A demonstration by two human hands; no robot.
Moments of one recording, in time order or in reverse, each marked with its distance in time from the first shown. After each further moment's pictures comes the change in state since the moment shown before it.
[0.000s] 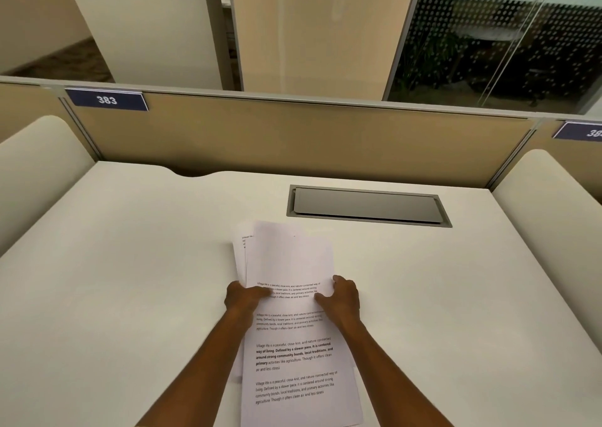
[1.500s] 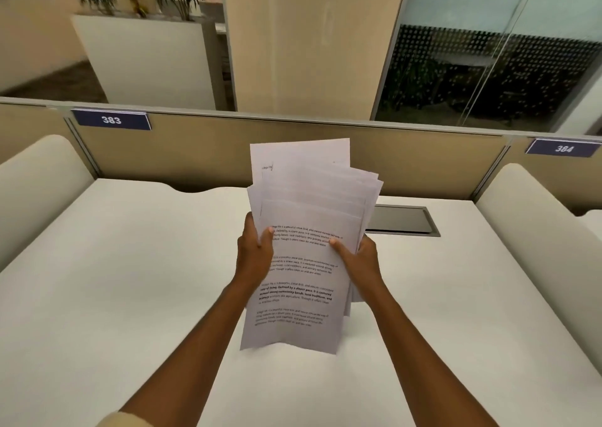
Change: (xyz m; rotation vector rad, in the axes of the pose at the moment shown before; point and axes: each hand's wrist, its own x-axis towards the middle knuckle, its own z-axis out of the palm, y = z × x) left_hand -0.056 0.095 -0.002 0.089 -0.161 0.882; right_hand -0.015 -0.060 -0.092 0.693 0.124 -0.343
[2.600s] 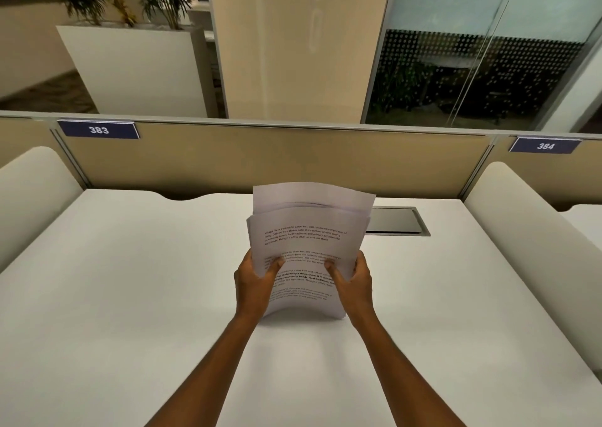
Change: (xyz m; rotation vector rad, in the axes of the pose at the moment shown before) left_hand -0.039 -0.028 0.027 -0.115 0.103 -0.073; right_hand -0.030 0.032 -0.003 0.010 0.137 -0.021
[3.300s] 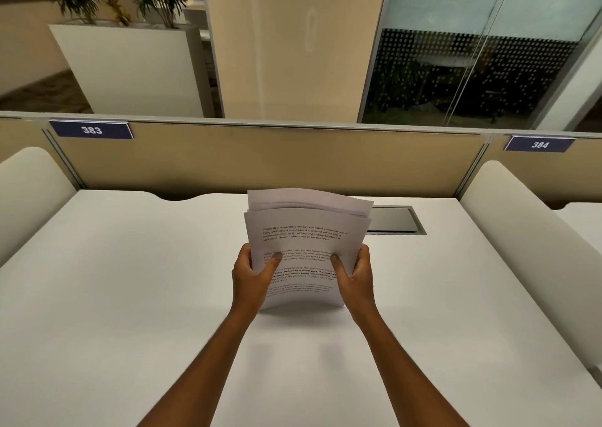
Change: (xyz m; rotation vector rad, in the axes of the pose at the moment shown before) left_hand 0.011 -0.005 0.005 -0.022 -0.046 -0.024; right_hand 0.006 -0.007 -0.009 -0.021 0.011 -0.059
